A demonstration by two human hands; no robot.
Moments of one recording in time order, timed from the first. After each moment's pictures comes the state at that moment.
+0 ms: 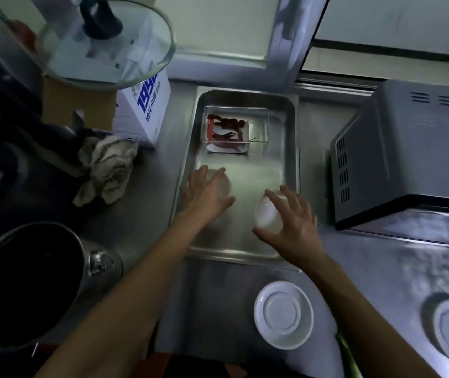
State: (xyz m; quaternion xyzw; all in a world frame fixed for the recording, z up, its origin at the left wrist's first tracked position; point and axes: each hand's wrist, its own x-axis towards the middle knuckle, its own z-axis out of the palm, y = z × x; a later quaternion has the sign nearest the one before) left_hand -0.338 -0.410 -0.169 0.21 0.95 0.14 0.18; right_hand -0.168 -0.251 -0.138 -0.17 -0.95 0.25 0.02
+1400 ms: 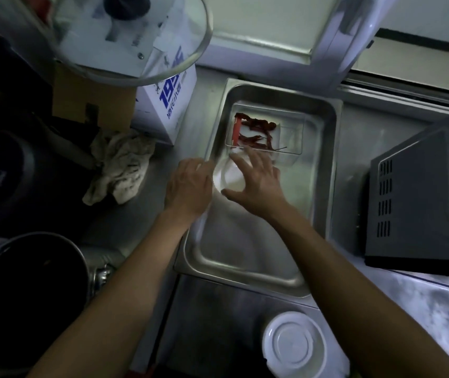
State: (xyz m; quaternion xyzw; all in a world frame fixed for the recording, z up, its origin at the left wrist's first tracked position) left_hand -0.410 -0.459 -0.182 0.24 0.96 0.17 0.00; right_hand -0.358 -0.281 -0.173 -0.05 -0.97 0.21 -0.05
